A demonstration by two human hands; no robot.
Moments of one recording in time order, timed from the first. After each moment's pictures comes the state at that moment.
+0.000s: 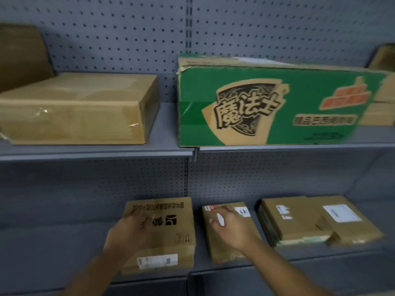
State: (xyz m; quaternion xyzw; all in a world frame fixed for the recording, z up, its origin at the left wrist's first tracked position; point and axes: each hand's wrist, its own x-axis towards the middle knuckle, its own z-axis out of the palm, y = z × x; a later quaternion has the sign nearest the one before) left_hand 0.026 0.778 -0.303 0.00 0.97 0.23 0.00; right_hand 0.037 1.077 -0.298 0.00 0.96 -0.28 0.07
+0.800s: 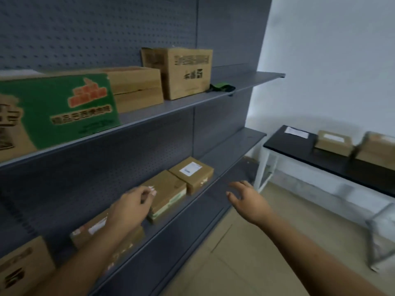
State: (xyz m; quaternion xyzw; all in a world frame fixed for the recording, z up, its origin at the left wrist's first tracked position) left_hand 0.144 1.118 -0.215 0.36 0.90 0.26 0.03; right_hand 0.383 1.353 -0.213 0.36 0.90 -0.23 -0.12
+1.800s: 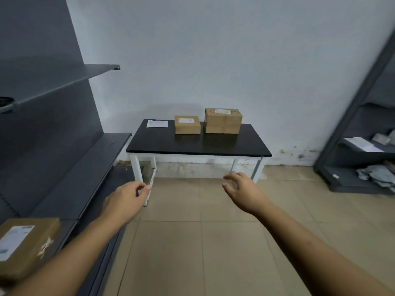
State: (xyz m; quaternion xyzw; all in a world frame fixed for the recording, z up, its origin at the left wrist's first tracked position) left_hand 0.405 1.580 -0.217 0.66 0.70 0.22 0.12; right_hand 0.743 1.587 -0.196 0.67 0.71 -0.15 -0.19
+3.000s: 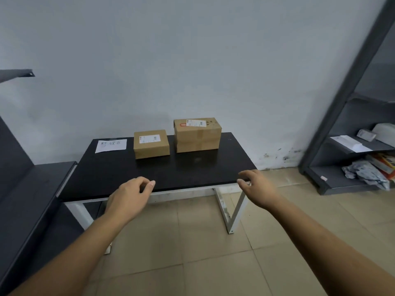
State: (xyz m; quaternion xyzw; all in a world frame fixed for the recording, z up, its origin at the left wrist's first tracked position) left_hand 0.573 2.011 -0.219 0.72 0.64 0.21 0.15; right_hand 0.930 1.960 -0.207 0.75 0.61 -0.14 -0.20
